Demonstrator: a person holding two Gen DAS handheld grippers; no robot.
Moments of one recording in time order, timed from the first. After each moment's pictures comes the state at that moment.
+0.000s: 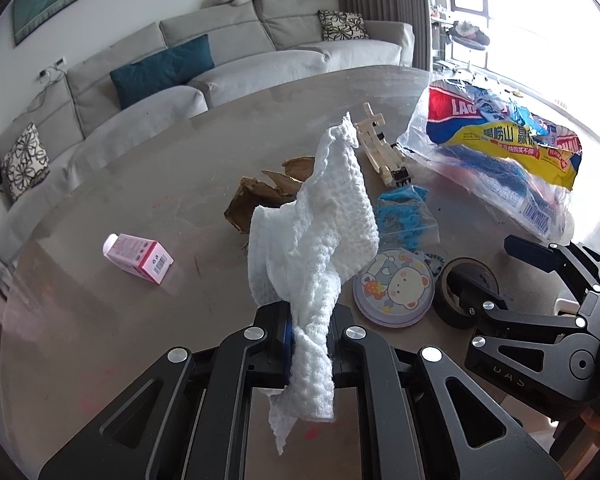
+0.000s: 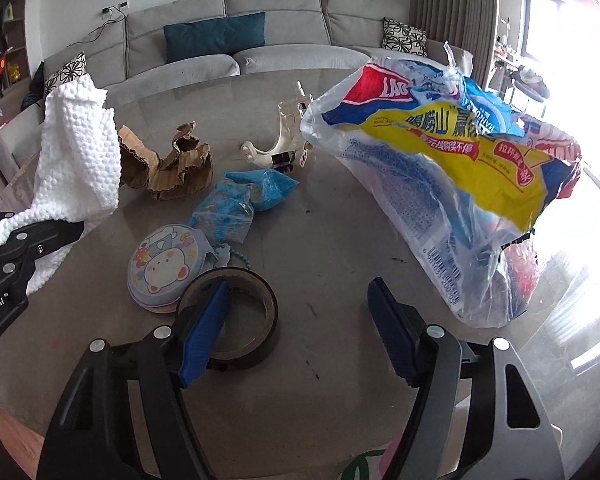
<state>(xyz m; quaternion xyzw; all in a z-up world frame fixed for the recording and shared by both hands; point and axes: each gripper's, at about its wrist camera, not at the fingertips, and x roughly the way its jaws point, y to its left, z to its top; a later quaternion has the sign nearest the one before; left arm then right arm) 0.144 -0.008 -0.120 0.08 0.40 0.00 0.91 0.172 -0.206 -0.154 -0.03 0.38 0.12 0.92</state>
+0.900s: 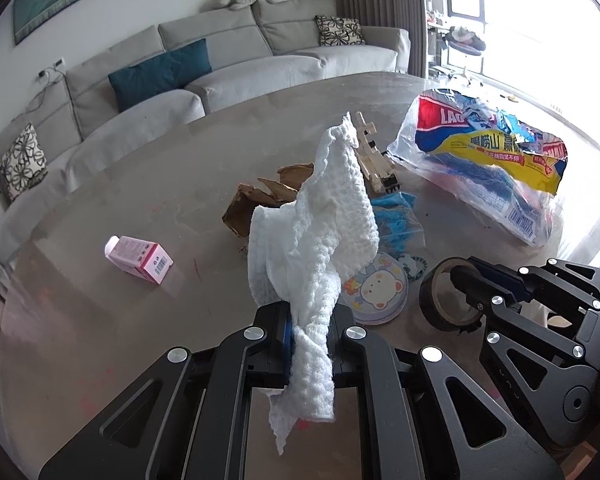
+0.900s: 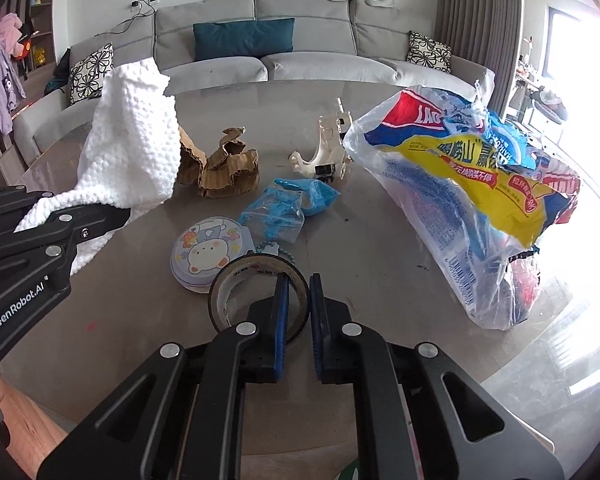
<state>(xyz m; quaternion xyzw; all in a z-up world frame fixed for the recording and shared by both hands) 0.135 -0.008 -0.109 0.07 0.39 0.00 0.92 0.143 -0.191 -0.131 -0.07 0.35 0.15 0.92</state>
